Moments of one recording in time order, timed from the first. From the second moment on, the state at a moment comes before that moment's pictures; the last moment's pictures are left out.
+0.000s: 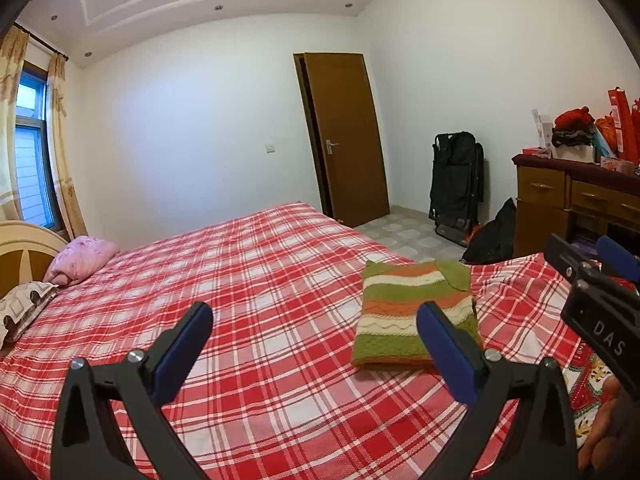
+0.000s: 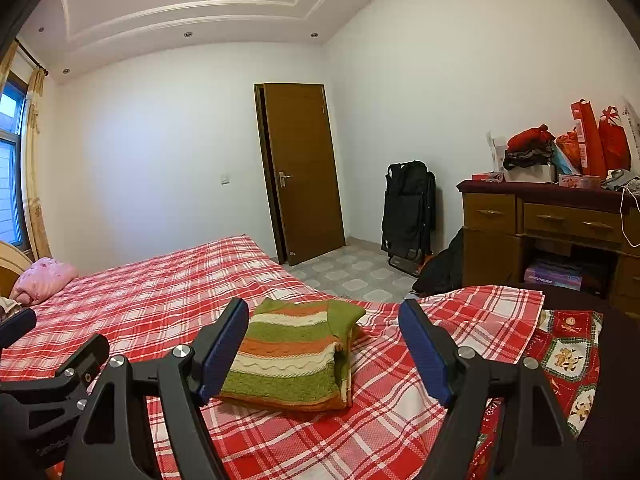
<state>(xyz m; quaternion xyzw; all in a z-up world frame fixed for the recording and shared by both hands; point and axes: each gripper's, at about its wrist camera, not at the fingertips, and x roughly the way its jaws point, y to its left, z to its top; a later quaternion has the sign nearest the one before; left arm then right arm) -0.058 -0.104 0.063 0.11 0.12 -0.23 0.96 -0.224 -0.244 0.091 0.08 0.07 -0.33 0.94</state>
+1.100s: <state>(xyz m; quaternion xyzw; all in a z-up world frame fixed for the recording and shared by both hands) -0.055 -0.113 0.060 0.12 0.14 -0.24 0.95 -0.225 -0.246 0.086 0.08 0.08 -0.33 0.94</state>
